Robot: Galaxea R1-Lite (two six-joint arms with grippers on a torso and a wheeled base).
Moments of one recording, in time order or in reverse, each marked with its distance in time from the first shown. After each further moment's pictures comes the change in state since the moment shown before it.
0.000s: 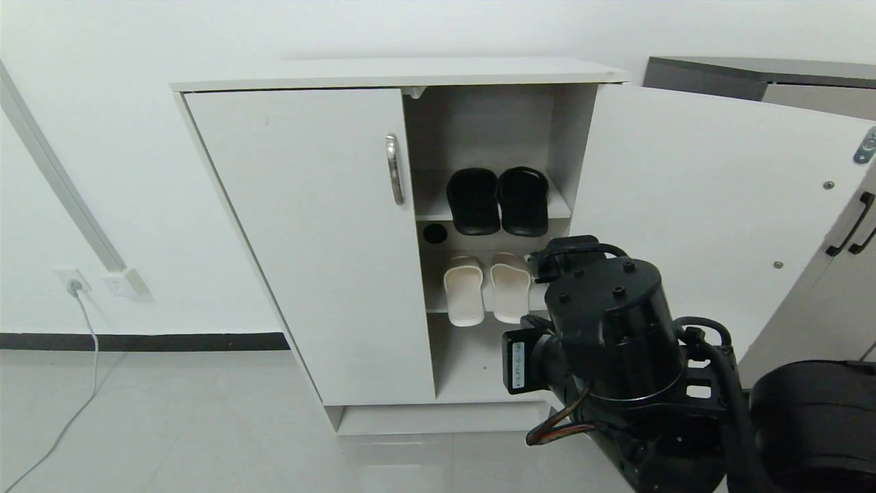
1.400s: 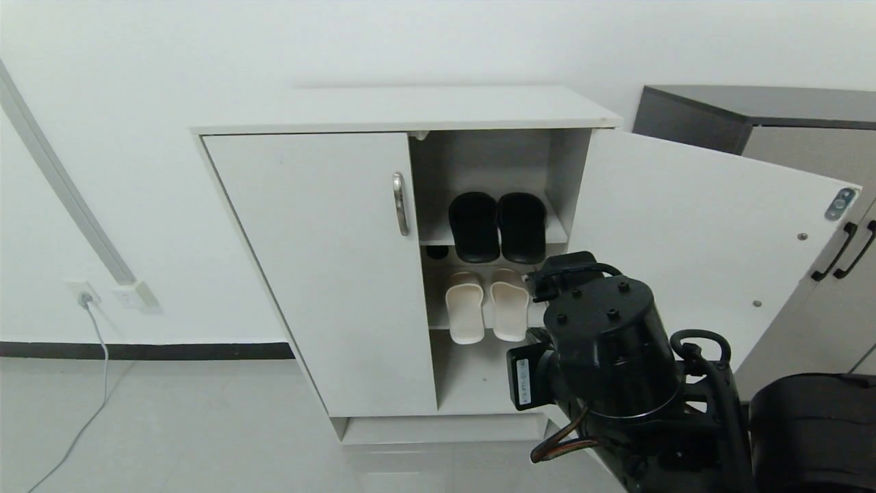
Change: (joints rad) left arm 0.001 0.000 0.000 0.000 0.002 0.000; right arm -0.010 0.001 0.043 0.001 0.000 -0.030
